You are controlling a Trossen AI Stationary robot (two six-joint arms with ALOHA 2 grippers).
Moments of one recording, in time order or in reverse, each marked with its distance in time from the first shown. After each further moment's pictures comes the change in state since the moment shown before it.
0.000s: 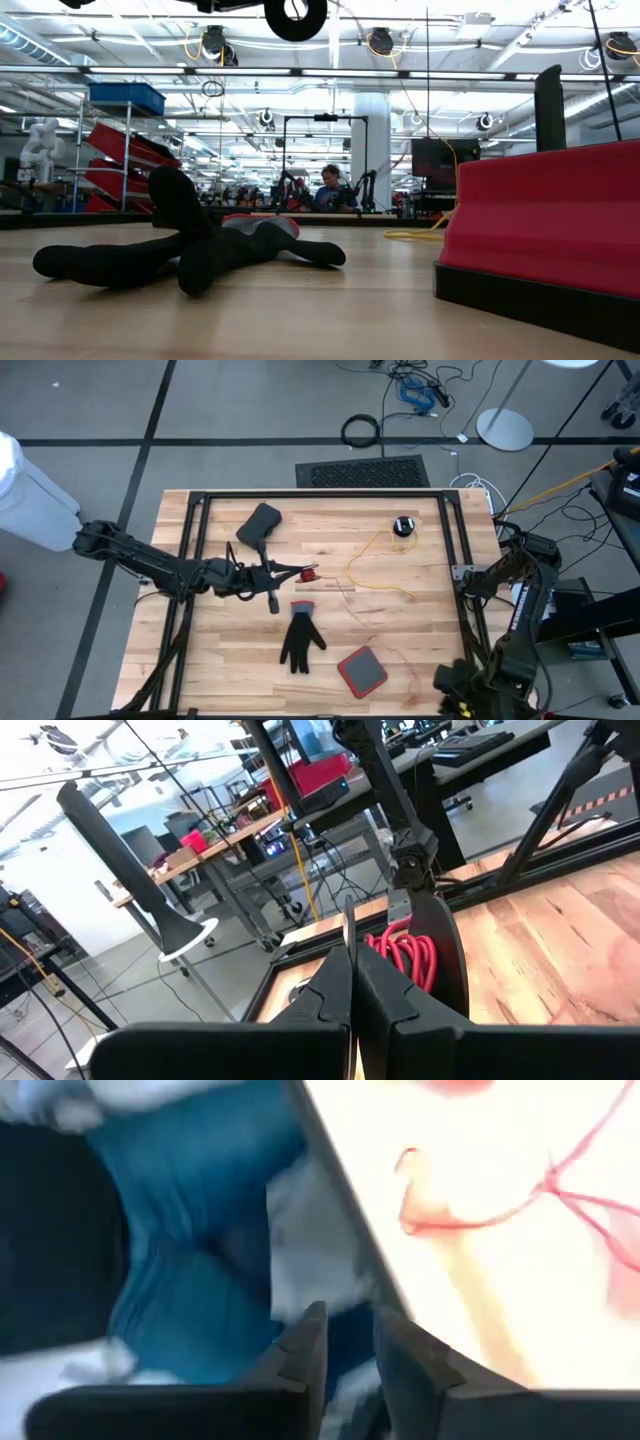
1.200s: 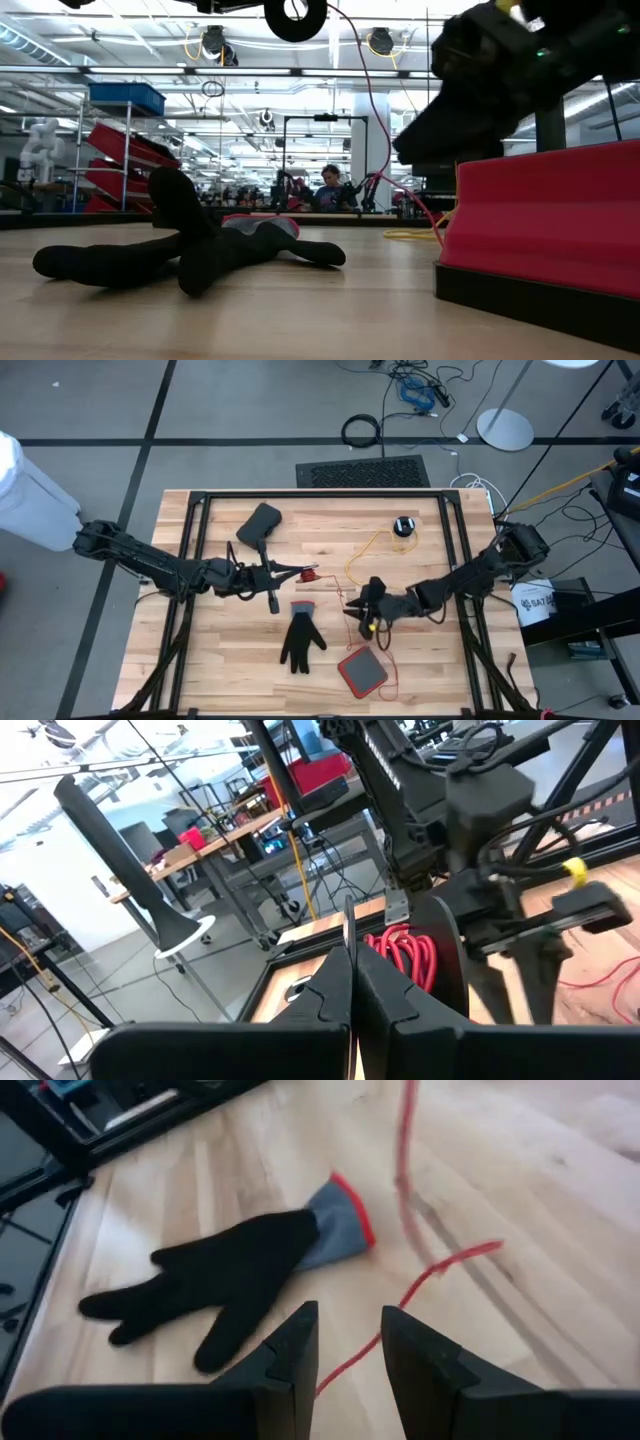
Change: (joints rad) left arm 0.000 0.000 0.000 -0.003 0.000 -0.020; right arm -0.838 0.000 -0.646 1.170 0.154 -1.029
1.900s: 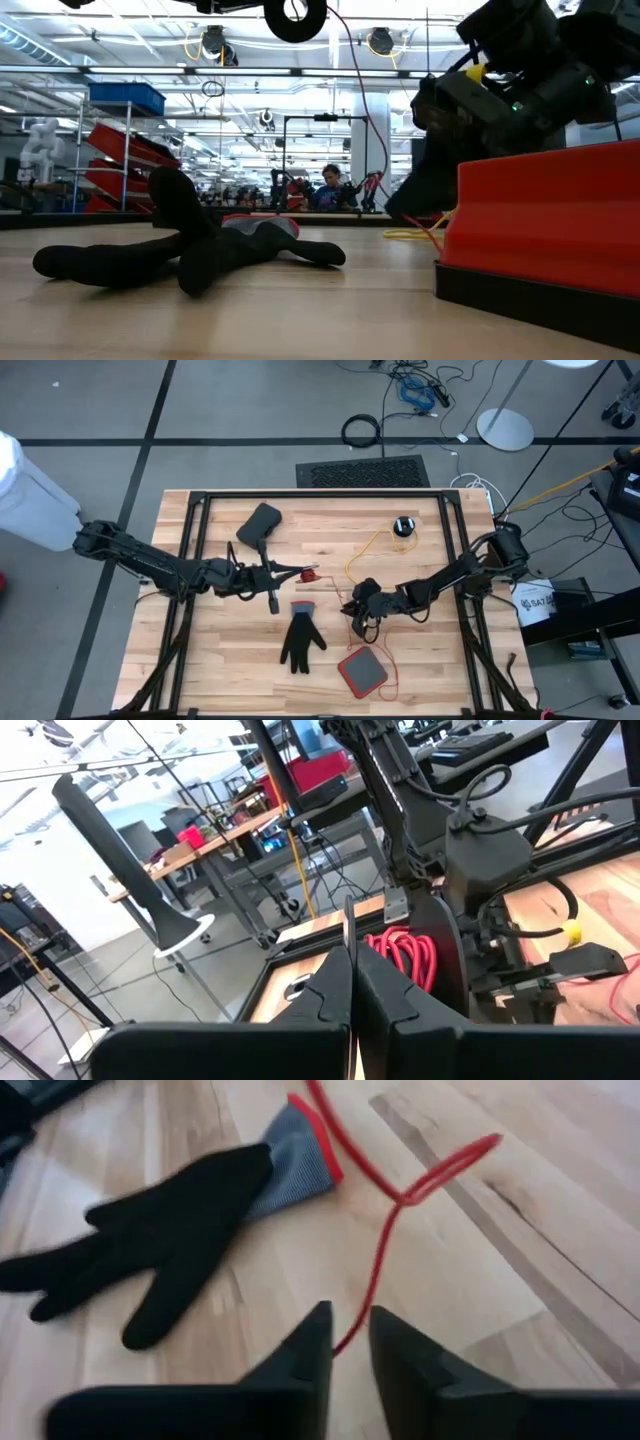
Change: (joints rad) left arm 0.000 0.000 0.000 -0.005 0.000 0.000; right arm -0.080 0.170 -0.001 0.082 -0.118 0.032
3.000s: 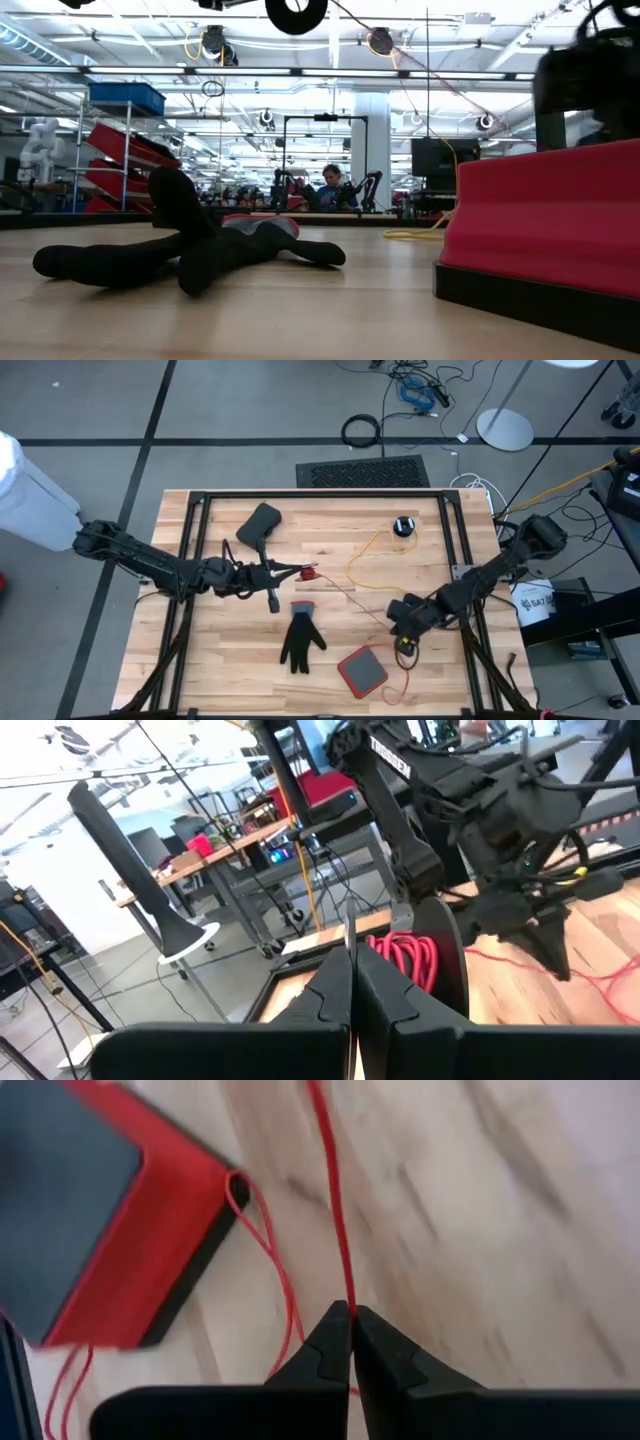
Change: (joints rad) left arm 0.002 0.000 0.000 0.047 -0.006 -0.002; right arm 0.284 -0.394 0.000 -0.824 -0.180 0.306
